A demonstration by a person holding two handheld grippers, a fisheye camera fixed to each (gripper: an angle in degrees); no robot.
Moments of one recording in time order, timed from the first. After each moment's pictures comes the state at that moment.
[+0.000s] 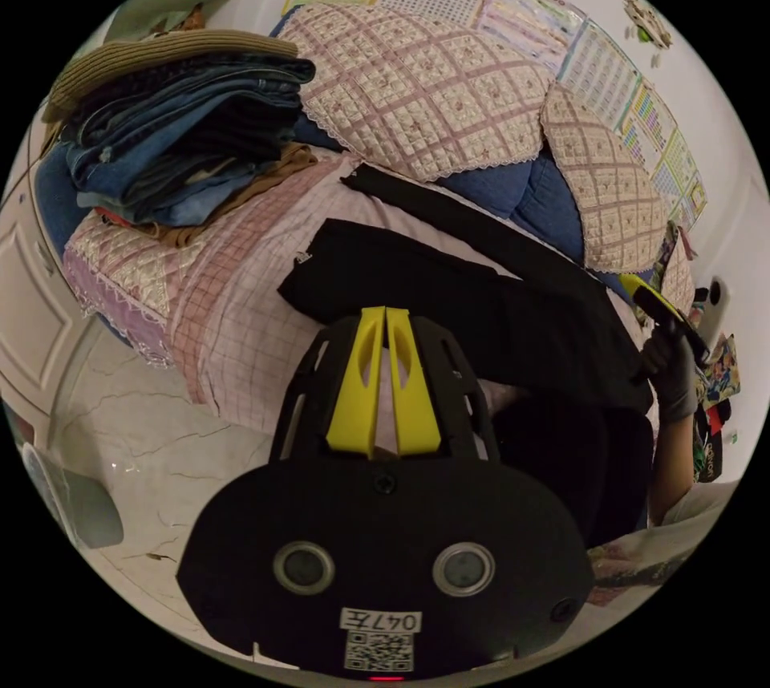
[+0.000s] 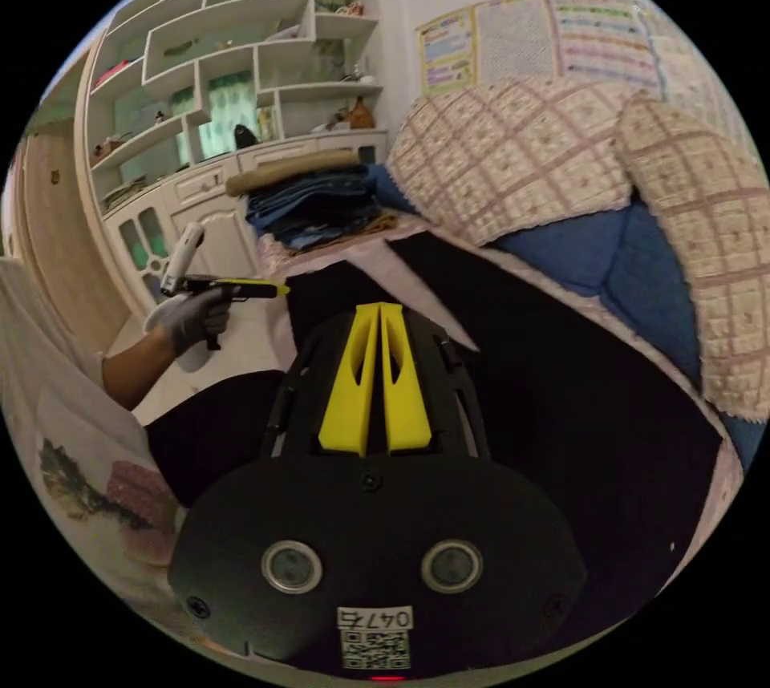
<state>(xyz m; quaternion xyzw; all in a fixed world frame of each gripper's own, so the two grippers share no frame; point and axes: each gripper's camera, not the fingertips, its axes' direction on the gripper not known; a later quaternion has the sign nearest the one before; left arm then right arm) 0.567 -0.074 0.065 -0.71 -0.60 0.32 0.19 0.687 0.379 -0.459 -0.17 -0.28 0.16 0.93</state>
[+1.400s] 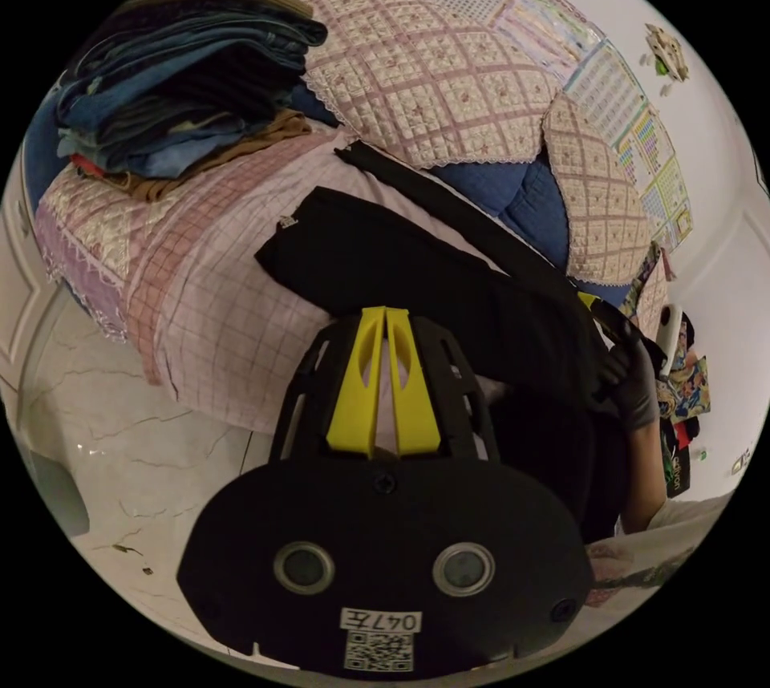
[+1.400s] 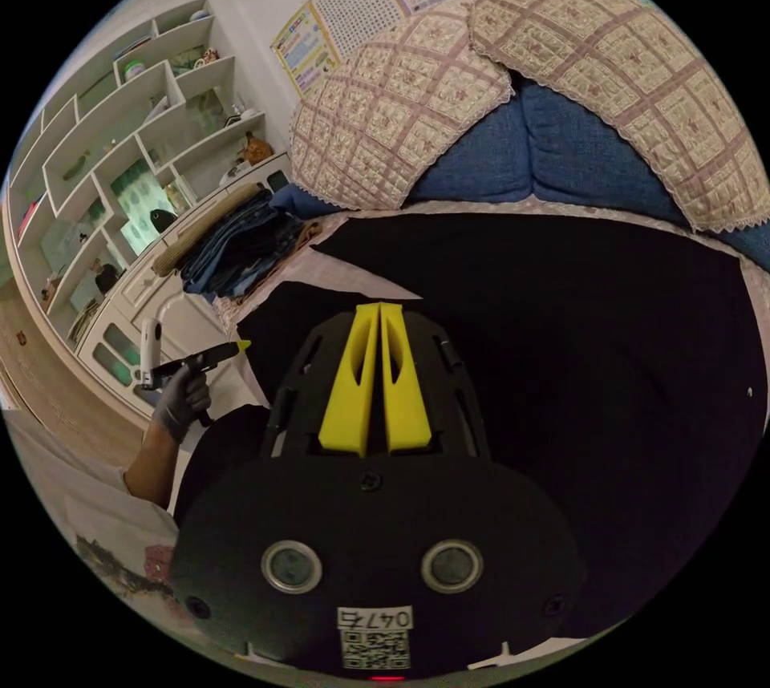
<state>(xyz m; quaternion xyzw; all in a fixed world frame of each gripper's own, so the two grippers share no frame) 0.482 -0.102 0.060 -0.70 -0.62 0.27 0.23 0.700 0.415 -0.399 -0.22 -0.20 0.36 0.88</state>
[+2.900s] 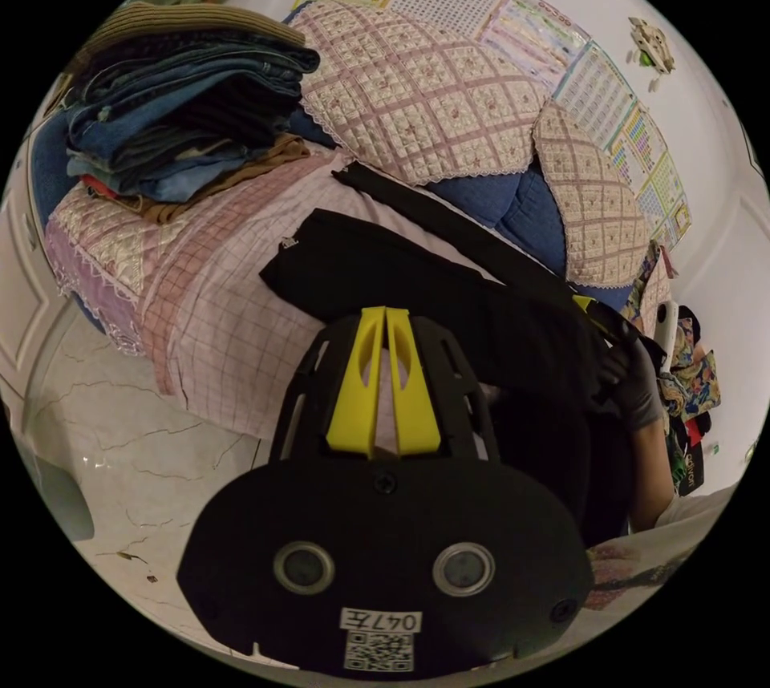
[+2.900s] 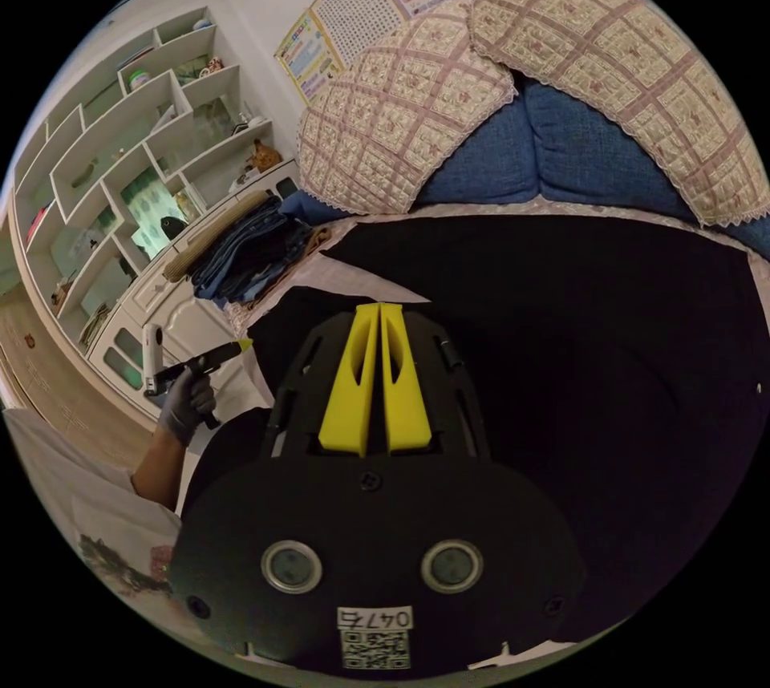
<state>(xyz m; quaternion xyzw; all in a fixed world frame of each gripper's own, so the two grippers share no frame) 0.428 -0.066 0.161 -0.70 -0.60 0.30 0.24 0.664 0.397 -0.422 -0.20 -0.21 0.37 0.88</state>
